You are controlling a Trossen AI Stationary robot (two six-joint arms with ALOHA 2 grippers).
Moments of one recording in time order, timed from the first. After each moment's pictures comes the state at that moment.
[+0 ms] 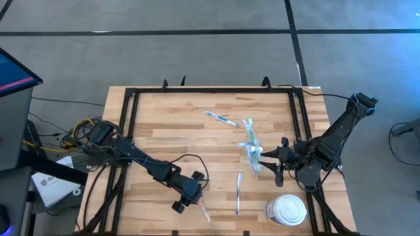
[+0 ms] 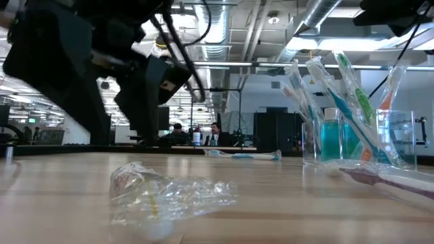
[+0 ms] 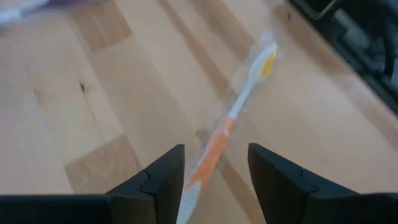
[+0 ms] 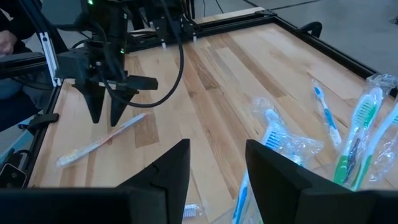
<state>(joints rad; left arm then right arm) -0.48 1.82 0.98 -0.04 0.05 0.05 0.83 0.95 0.69 -0.46 0.94 0.72</state>
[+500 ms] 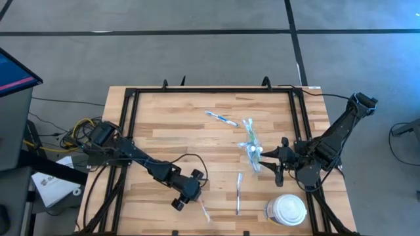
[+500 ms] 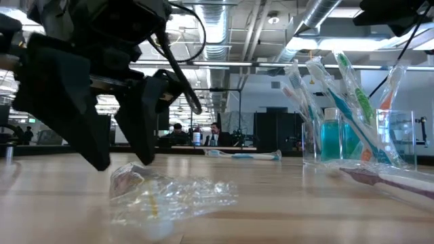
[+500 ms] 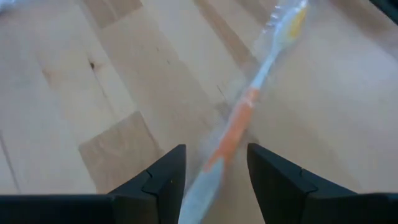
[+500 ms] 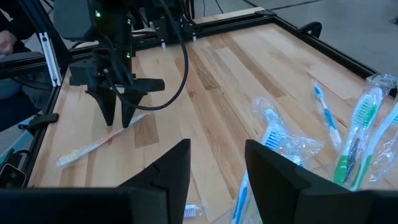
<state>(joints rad) -0.47 1.84 0.95 -0.04 -0.01 0.12 0.83 0.95 0.69 -0.46 0.94 0.72</state>
